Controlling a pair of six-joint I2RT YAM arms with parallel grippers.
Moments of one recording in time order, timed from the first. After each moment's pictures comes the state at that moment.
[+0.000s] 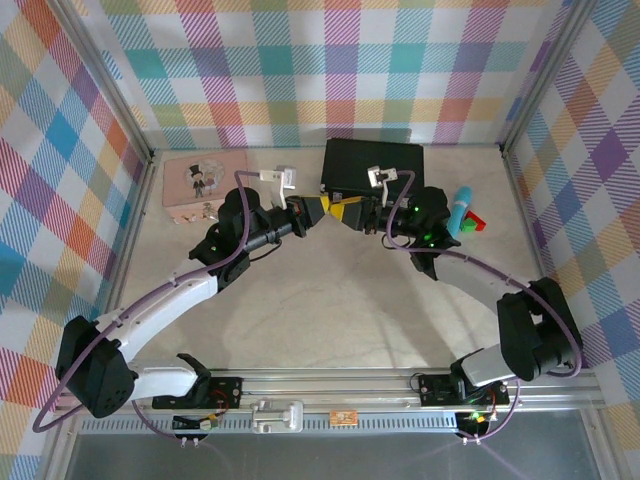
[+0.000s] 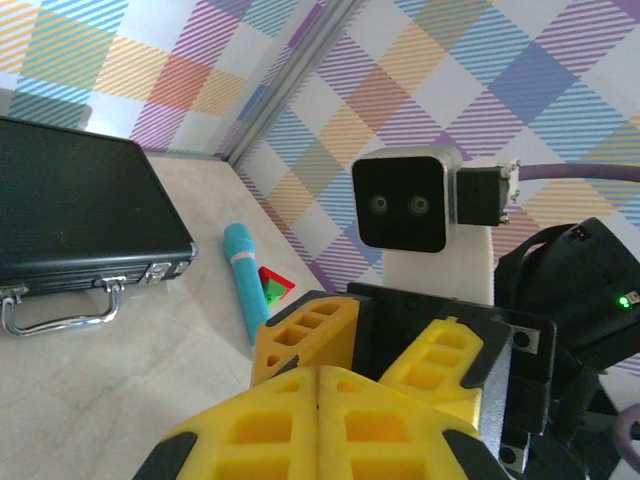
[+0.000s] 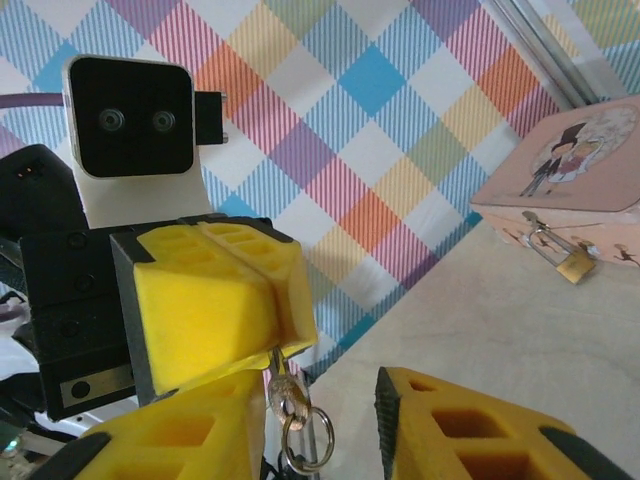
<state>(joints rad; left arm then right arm) -0.63 1.25 0.98 0.19 0.34 -0.63 0.45 1.45 0.82 0.78 -0.92 0.89</state>
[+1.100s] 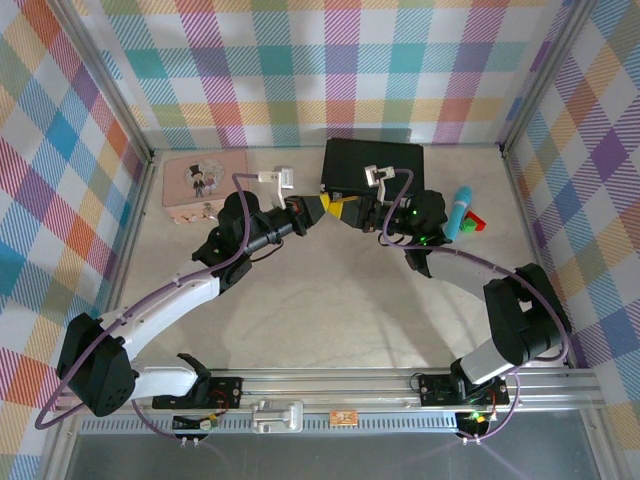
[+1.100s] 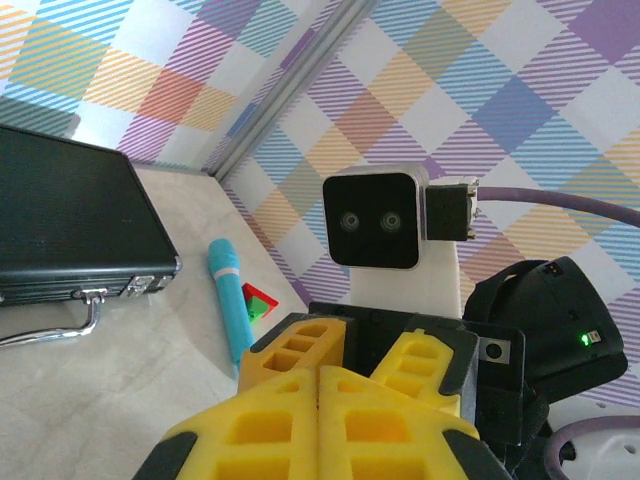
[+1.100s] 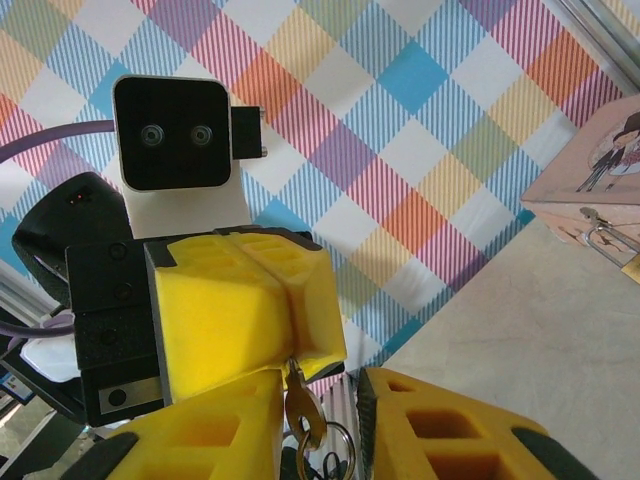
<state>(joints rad) -0.63 1.26 0.94 0.29 0.33 -0.70 0.46 1.53 0.82 1.00 -0.96 1.06</state>
